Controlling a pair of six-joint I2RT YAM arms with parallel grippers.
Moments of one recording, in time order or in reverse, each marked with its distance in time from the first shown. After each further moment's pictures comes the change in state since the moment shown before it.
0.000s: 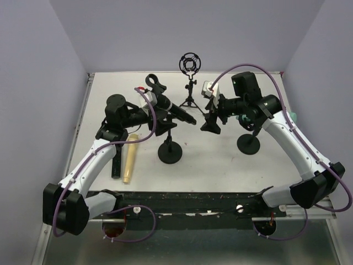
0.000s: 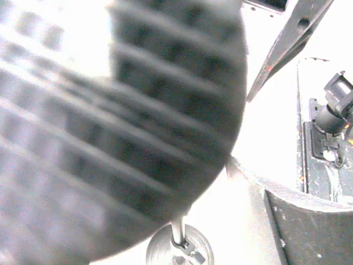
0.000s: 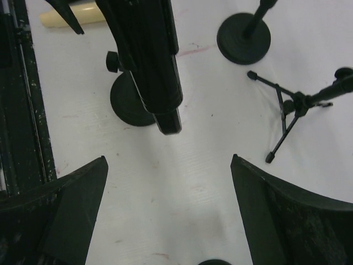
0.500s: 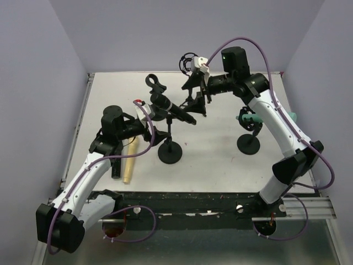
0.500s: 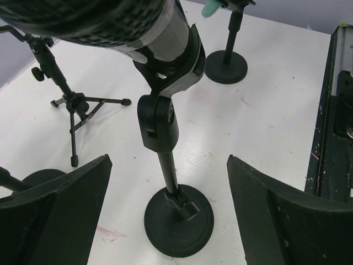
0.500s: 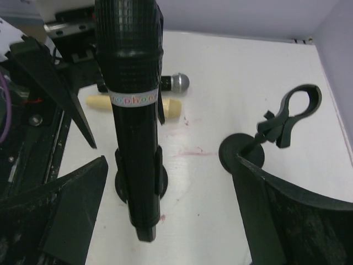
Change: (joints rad) left arm 0.003 -0.222 -0.105 -0.275 -0.146 0.170; right arm 0.021 0.252 0.373 0.088 -0.354 -0.019
